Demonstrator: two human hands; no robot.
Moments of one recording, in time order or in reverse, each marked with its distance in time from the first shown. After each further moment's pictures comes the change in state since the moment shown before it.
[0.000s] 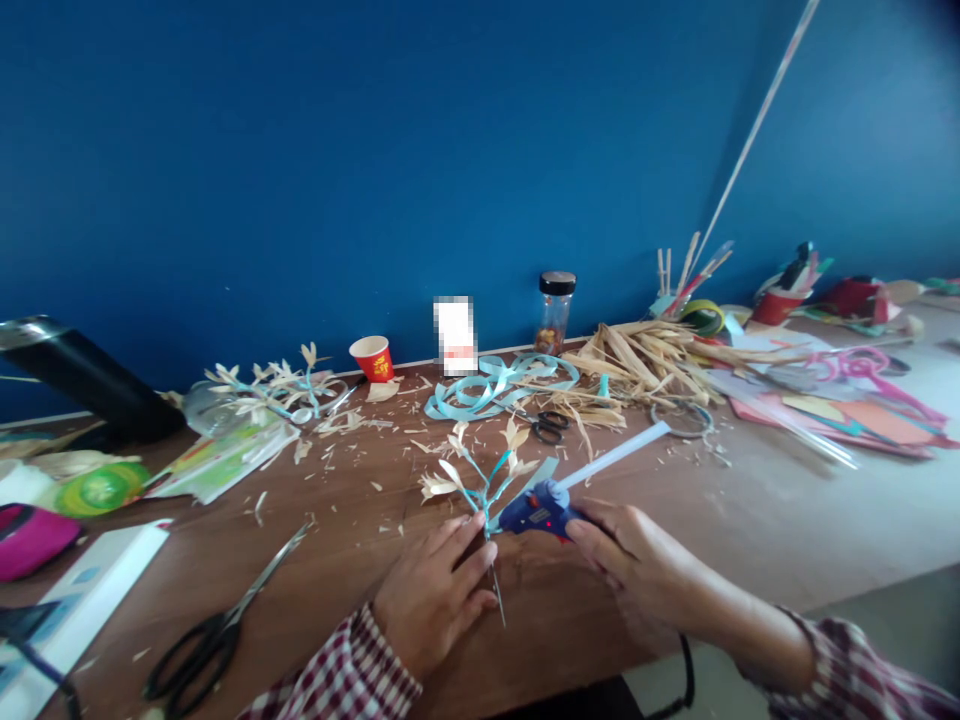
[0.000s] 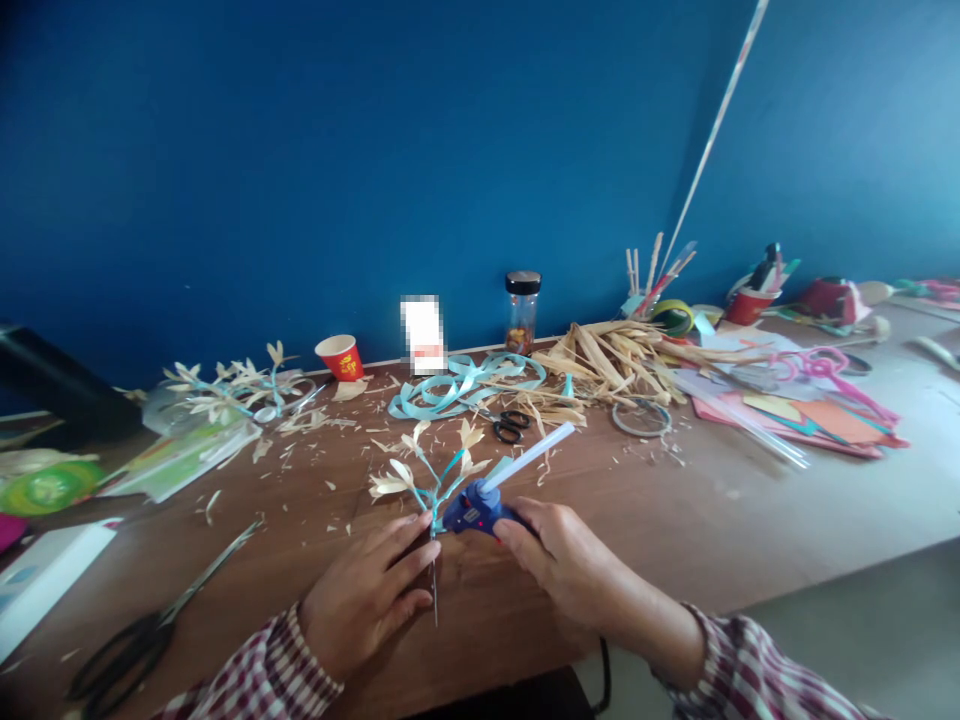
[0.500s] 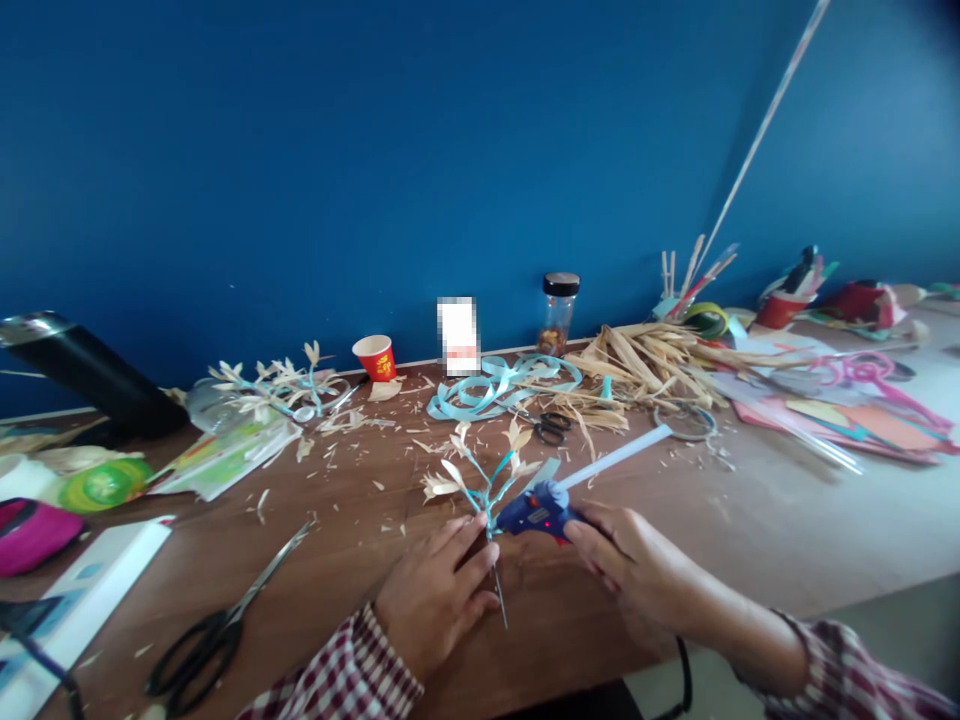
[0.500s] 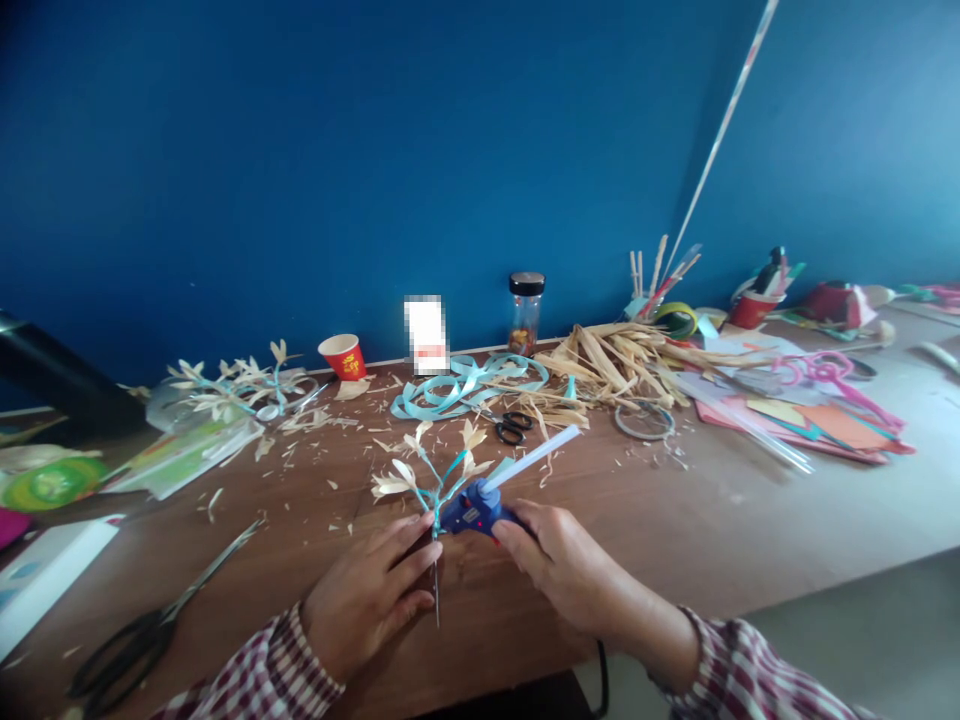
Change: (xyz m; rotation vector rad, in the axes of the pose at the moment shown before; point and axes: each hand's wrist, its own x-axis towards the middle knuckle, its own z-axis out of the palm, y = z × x) left_hand -0.002 -0.001 0.002 0.019 0.003 0.005; right_hand 0.002 -0.002 0.000 0.018 -0.023 0.012
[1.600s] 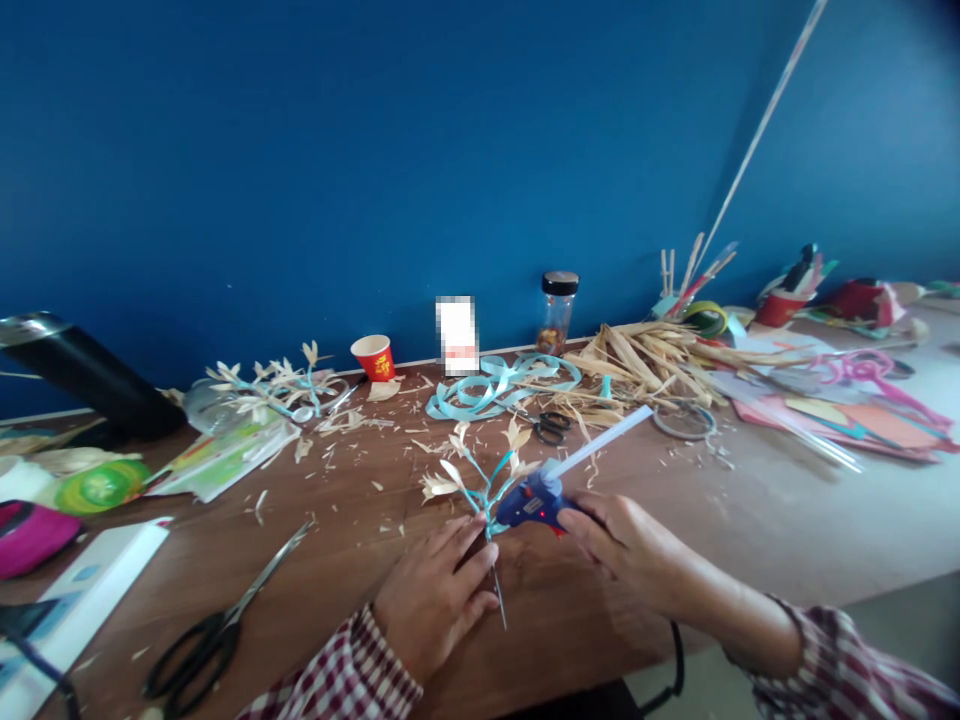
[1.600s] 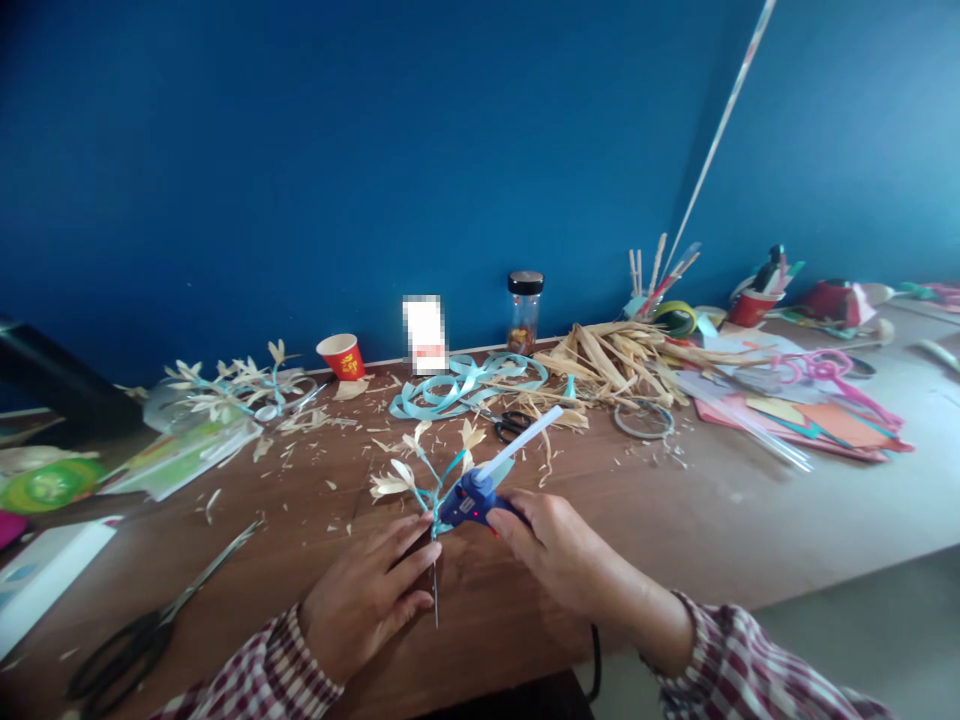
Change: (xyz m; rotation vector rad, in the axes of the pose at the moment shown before) left_hand 0.001 0.003 -0.001 -0.025 0.000 -0.034; right_hand 0.007 -0.018 -0.008 -0.109 0.040 -0.042
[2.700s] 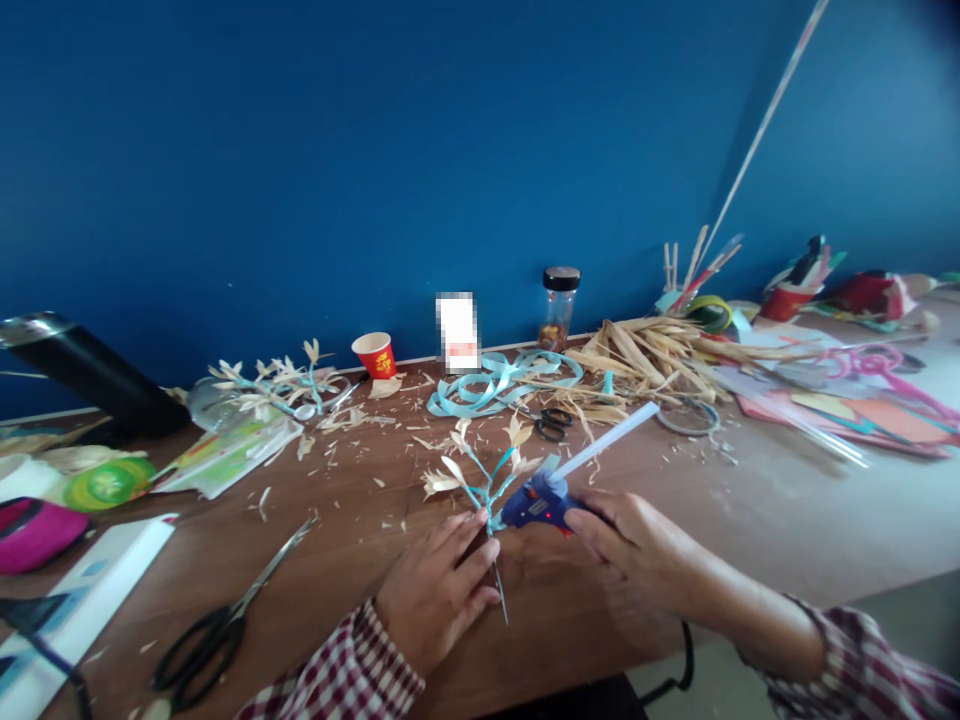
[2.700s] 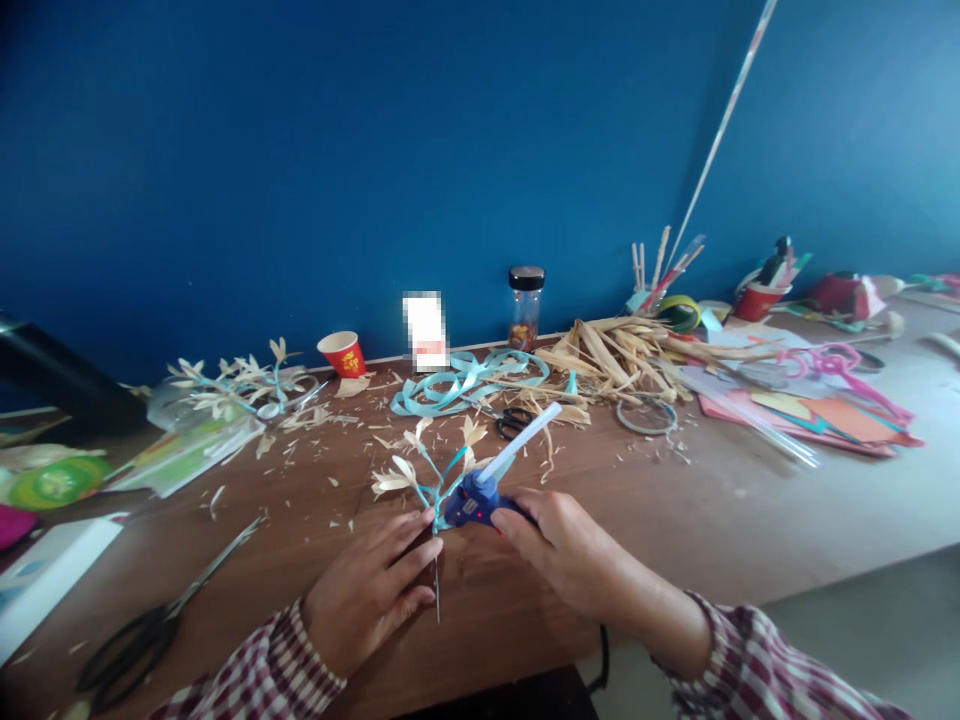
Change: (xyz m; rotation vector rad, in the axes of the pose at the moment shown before) left_hand 0.000 -0.001 0.000 0.032 -0.017 0.022; right_hand -0.003 0.001 0.000 -0.002 -0.011 0.004
